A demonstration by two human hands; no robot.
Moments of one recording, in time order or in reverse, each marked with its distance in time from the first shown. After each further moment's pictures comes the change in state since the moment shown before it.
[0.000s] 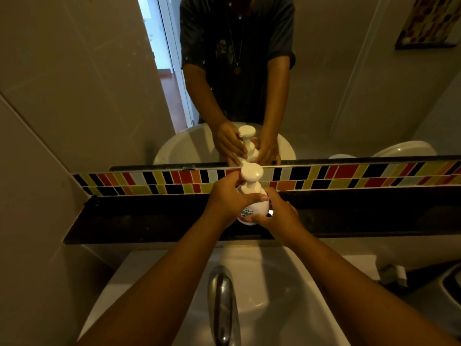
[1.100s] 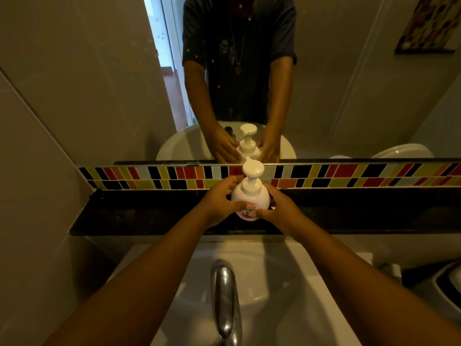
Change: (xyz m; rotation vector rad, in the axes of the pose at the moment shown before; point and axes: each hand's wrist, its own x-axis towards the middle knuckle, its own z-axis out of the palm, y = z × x) left_hand -0.001 -0.031 -0.026 -0.096 -0.270 -0.042; right_hand 0.003 -0.009 -0.013 0.142 -0.165 -0.013
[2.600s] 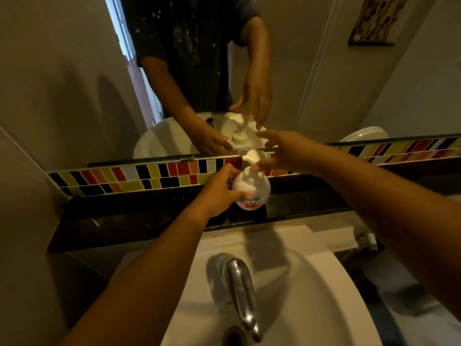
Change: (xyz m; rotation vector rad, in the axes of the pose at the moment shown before) left_hand 0.017 -0.014 -0.017 0.088 -0.113 0.087; right_hand 0.000 -0.135 -0.043 -0.586 -0.065 0.018
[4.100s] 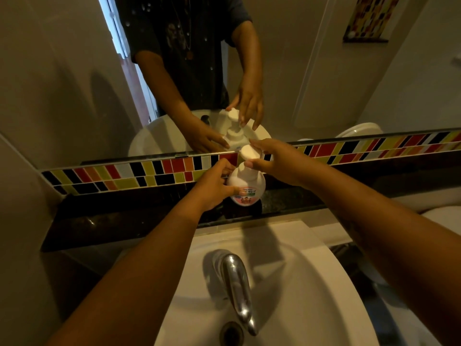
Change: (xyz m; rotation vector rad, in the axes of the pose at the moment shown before) left_hand 0.003 0.000 -0.004 0.018 -0.031 0.011; right_hand -0.008 0.019 0.030 0.123 0.099 -0.047
